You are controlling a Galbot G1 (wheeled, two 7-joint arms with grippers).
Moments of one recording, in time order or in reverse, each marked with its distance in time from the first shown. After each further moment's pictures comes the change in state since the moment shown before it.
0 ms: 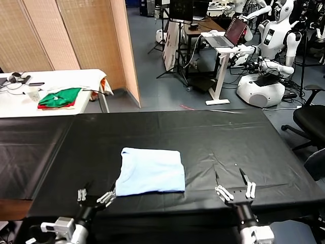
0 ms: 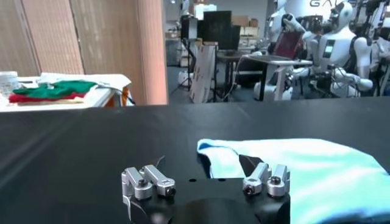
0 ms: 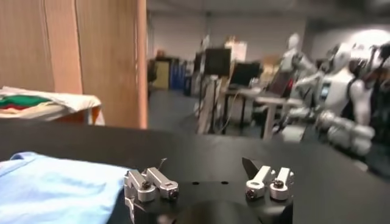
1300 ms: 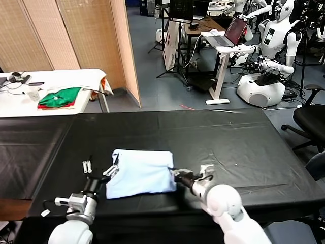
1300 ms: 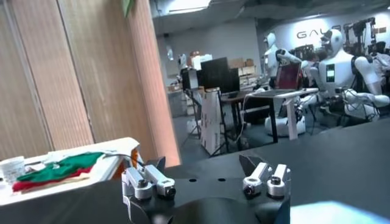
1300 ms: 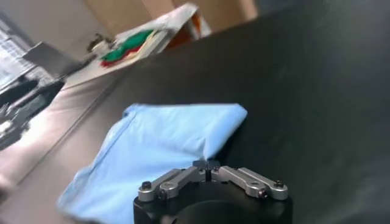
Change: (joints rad) left arm -0.278 -0.047 0.066 0.150 0.177 -0.108 0.033; right arm 0.689 0.055 -0.244 -0.302 0.604 -0.795 -0.175
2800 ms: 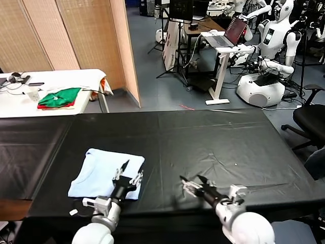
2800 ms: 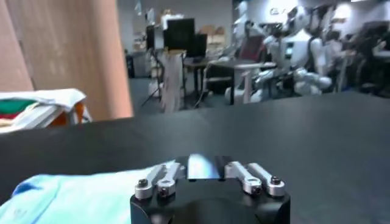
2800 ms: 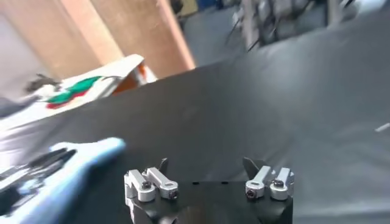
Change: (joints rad) left arm -0.031 -0.044 0.151 0.012 0.009 0.058 0.057; right arm -0.265 0.012 0.121 0.212 0.032 0.077 0.030
